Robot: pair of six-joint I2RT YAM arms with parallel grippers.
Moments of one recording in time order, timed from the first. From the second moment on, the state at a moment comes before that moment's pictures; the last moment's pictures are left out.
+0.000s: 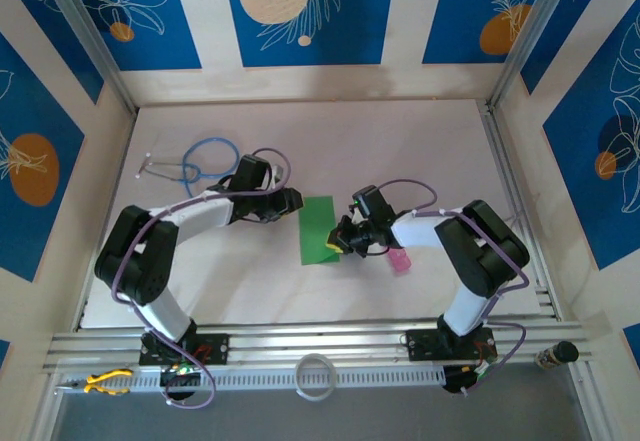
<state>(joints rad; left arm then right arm) -0.47 1.67 0.95 -0.15 0.46 -0.76 0.58 1.70 0.71 0.03 -0.54 1.11</state>
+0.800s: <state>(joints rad) -0.56 1.81 0.94 -0.12 0.52 -0.78 0.56 1.67 0.71 0.03 -0.53 1.13</state>
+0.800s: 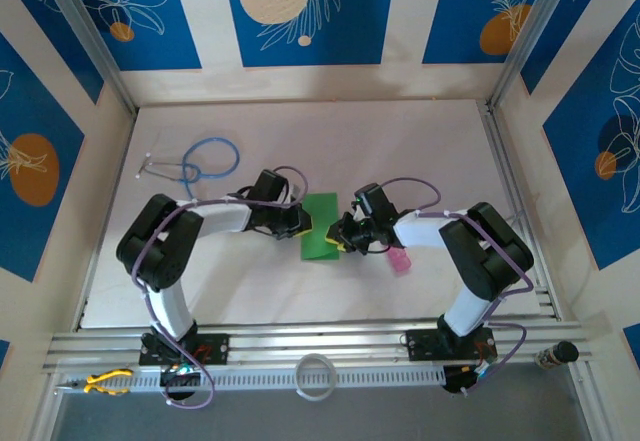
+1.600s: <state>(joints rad) -0.57 1.84 0.91 -0.08 0.52 -0.75 0.52 1.73 0.74 0.07 -0.62 1.05</state>
